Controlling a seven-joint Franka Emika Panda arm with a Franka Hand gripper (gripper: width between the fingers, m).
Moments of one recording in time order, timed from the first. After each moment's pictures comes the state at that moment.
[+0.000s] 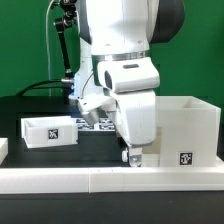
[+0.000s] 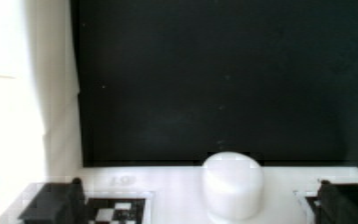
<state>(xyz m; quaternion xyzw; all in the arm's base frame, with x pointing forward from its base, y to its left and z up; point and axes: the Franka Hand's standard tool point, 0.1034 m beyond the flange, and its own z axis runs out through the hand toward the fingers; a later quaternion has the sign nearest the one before) 0.608 0.009 0.032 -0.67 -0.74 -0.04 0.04</state>
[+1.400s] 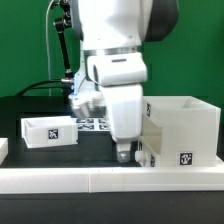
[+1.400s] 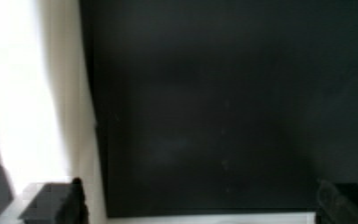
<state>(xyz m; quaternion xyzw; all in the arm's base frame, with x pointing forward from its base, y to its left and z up) 0.609 -0.011 0.042 -0.70 -0.72 -0.05 0.02</state>
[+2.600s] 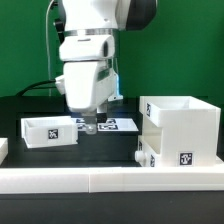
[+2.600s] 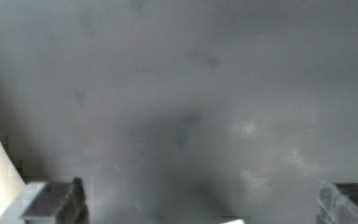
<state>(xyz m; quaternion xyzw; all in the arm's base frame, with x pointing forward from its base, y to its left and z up) 0.545 -0.045 0.063 -0.82 -0.57 -0.04 0.01</state>
